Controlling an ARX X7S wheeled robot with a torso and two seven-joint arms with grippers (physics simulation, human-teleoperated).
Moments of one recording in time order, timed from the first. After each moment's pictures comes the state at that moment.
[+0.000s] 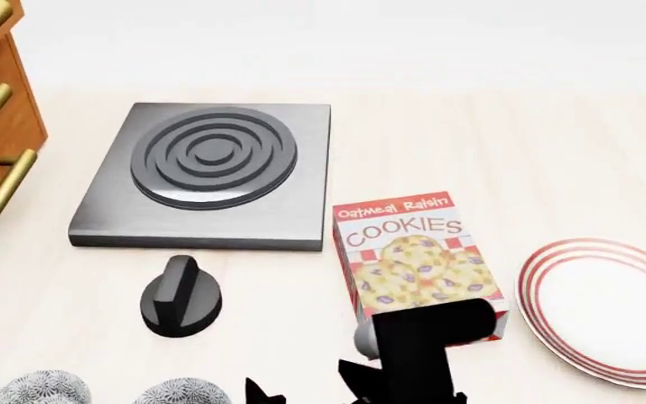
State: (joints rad) left arm -0.20 -0.21 -0.34 0.56 -0.60 -0.64 -0.45; right arm 0.44 0.32 -0.06 -0.50 1.22 1.24 0.41
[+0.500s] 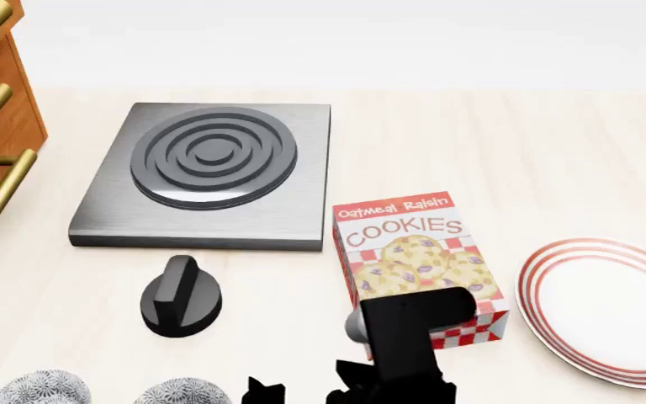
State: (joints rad) left arm -0.20 -0.22 -0.33 0.56 -0.61 -0.64 -0.46; right arm 0.51 0.32 -0.16 -0.34 1.14 1.21 0.33
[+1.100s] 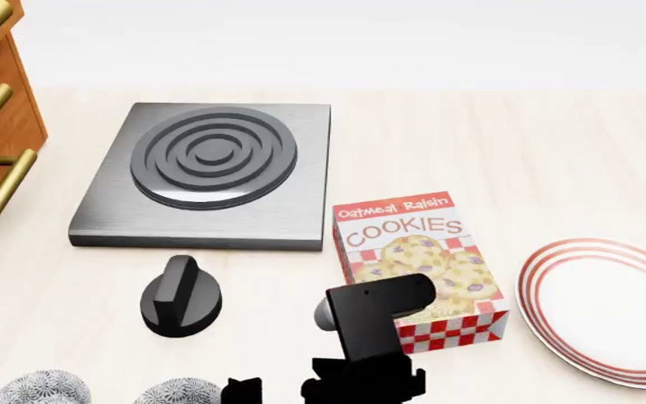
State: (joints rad) left arm -0.18 -0.23 -0.31 0.57 -0.64 -0.63 -0.46; right arm 0.60 0.30 -0.29 -0.18 1.05 1.16 0.23
